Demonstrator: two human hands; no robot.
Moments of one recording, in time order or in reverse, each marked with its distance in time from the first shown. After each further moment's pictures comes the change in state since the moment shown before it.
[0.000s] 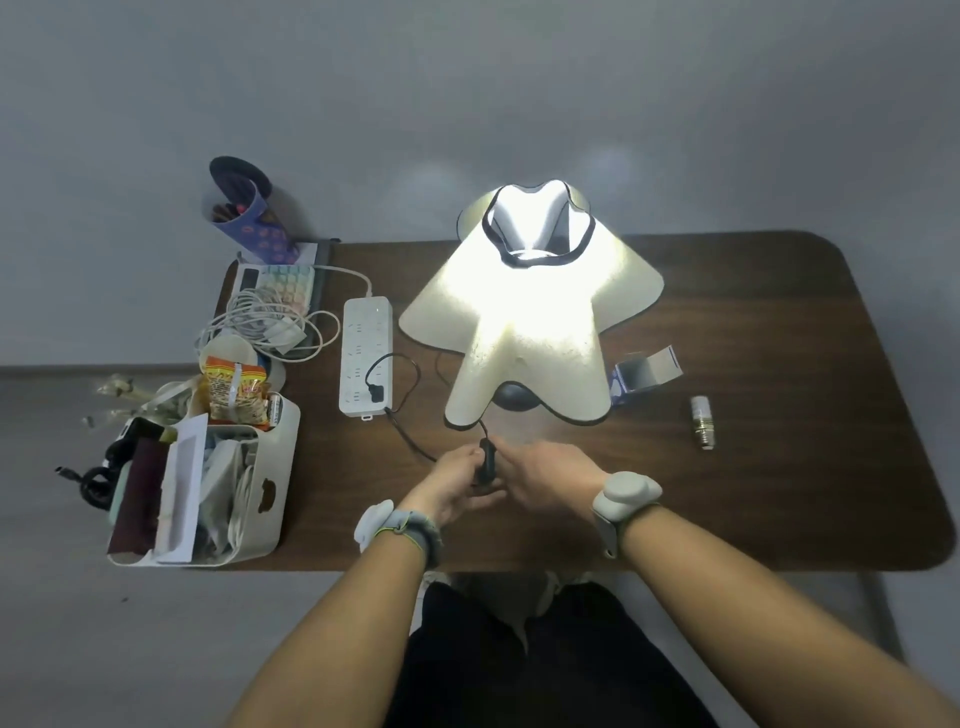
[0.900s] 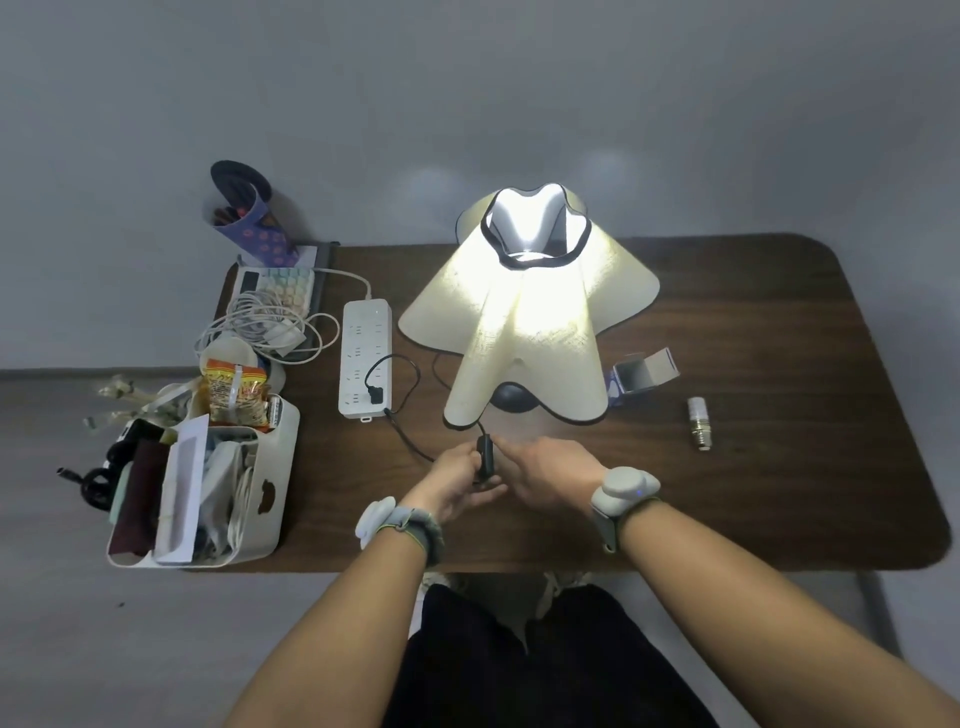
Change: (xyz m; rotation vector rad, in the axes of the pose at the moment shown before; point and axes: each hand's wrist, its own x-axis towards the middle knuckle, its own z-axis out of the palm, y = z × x) left_hand 0.000 0.004 0.004 -0.064 0.046 -0.010; right_hand 0.001 0.008 -0.006 -0.076 -0.019 0.006
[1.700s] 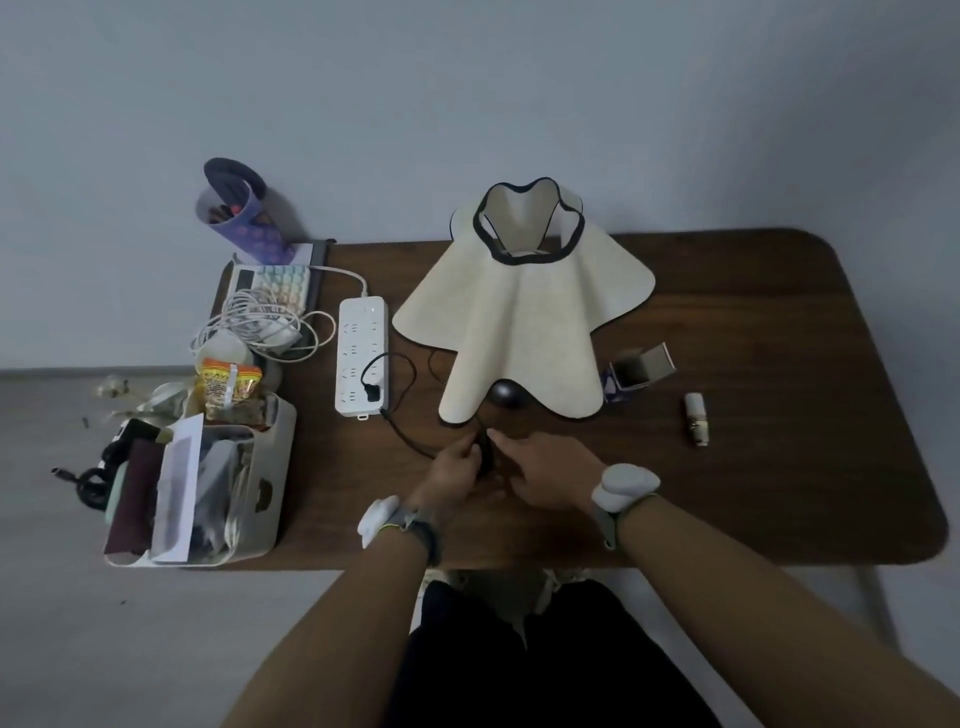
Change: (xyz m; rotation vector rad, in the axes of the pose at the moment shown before) left_hand 0.001 -0.007 0.004 0.145 0.031 0.137; right_hand -0.001 0.014 0.007 0.029 -0.010 -0.092
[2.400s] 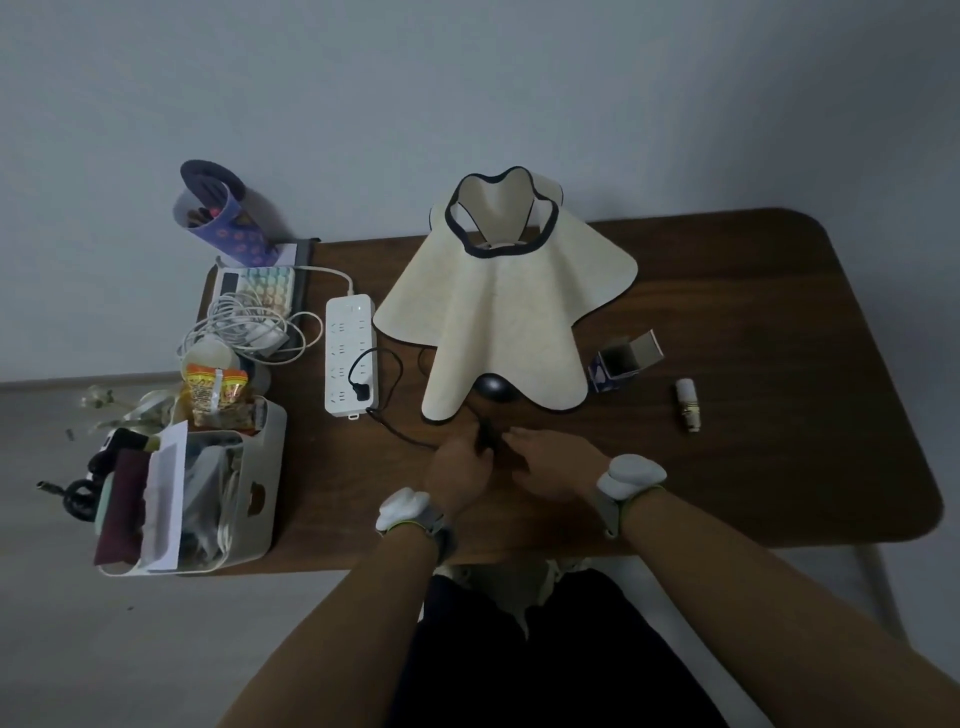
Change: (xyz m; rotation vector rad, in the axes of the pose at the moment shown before) left_hand 0.003 0.000 0.013 0.986 0.144 0.414; right_hand 0.000 0.018 0.007 0.062 -0.106 0.073
